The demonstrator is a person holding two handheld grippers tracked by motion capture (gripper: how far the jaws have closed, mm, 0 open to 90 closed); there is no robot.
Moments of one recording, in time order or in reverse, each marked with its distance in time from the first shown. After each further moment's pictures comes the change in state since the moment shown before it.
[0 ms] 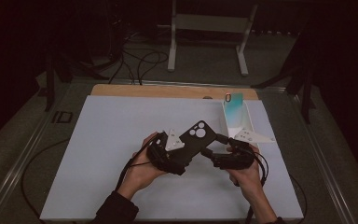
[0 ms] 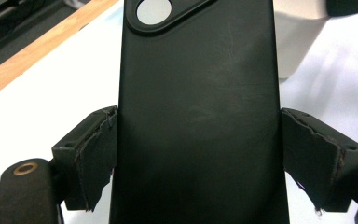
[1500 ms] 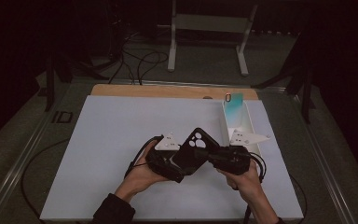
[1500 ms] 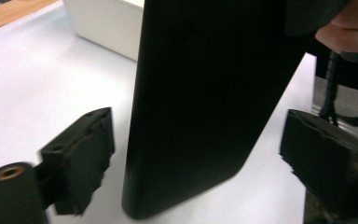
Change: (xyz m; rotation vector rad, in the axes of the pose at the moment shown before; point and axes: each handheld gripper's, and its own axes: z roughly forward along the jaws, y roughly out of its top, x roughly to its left) left arm 0.006 -0.015 0.000 -0.096 -0.282 -0.099; right arm 0.024 0.013 -0.004 0.036 0.300 -0.070
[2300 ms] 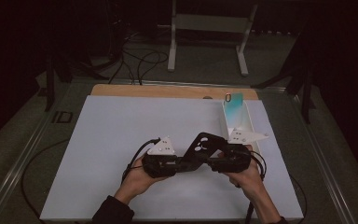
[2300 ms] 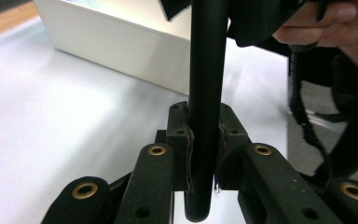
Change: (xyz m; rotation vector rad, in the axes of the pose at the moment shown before) left arm -0.004 -0.009 -0.008 -0.047 -0.045 0.062; right arm -0.008 -0.001 0.001 0.068 -0.112 -0.027
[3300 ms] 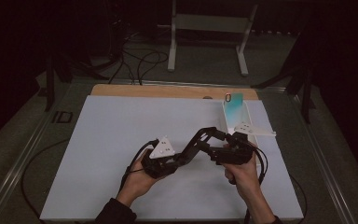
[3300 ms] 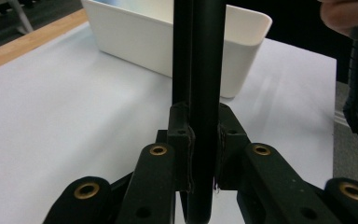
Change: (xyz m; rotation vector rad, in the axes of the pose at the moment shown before) left arm -0.003 -0.005 0.004 -0.004 0.146 0.003; right arm -0.002 0.012 -0.002 -0.142 -0.153 0.219
